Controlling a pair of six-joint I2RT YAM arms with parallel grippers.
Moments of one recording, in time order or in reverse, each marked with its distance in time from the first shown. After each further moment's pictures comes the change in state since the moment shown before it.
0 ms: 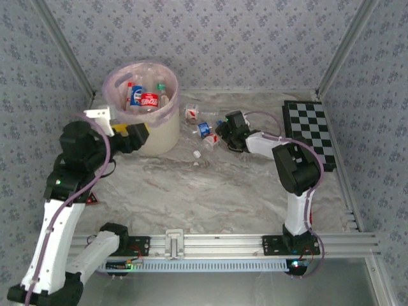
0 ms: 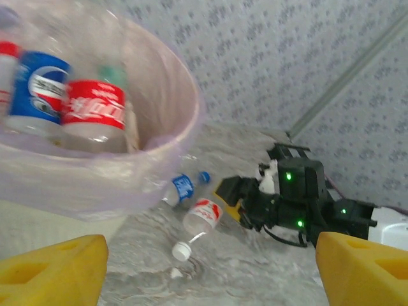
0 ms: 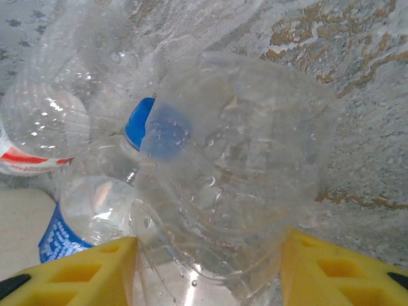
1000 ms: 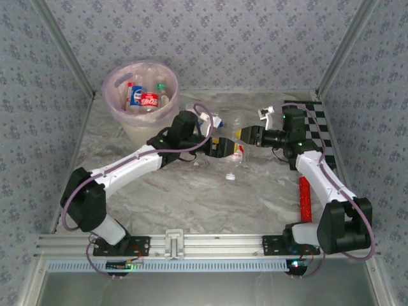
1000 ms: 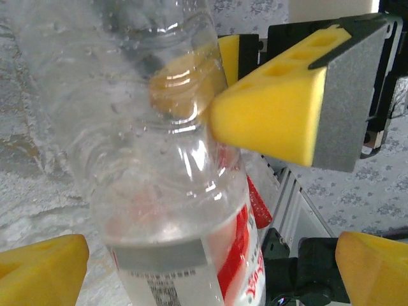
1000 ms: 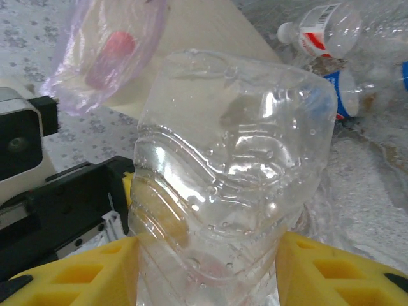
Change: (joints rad) left arm -0.488 0.713 0.011 0.562 0.294 -0.149; right arm -0.320 -0.651 -0.261 -0.154 -0.953 -0.616
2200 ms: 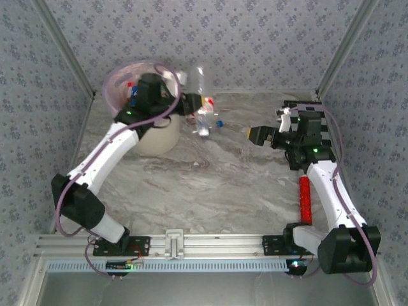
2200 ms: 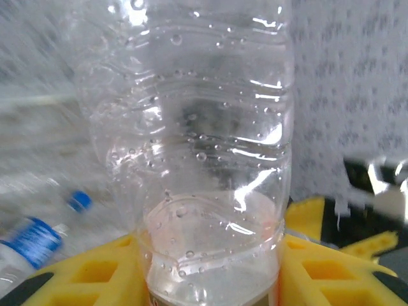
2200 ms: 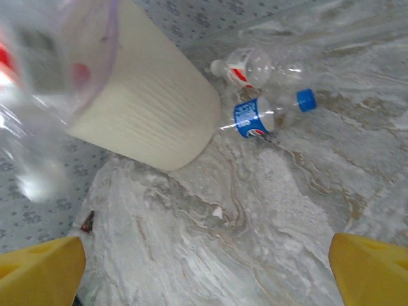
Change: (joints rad) left arm 0.304 -0.019 0.372 -0.266 -0.090 0.134; right arm -0.090 -0.163 0.021 -0.246 0.200 -0.118
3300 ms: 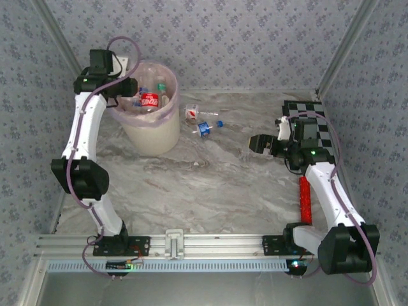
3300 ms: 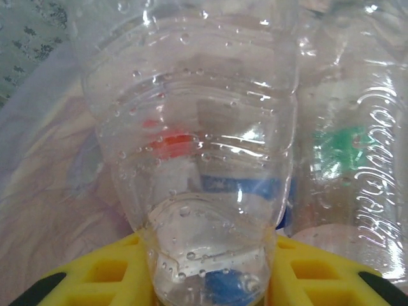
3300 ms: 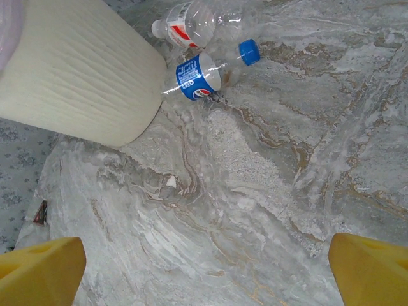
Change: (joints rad) left arm 0.396 0.279 0.462 -0.602 -0.394 0.515; right arm 0.004 -0.002 -0.047 -0.101 0.110 -0.056
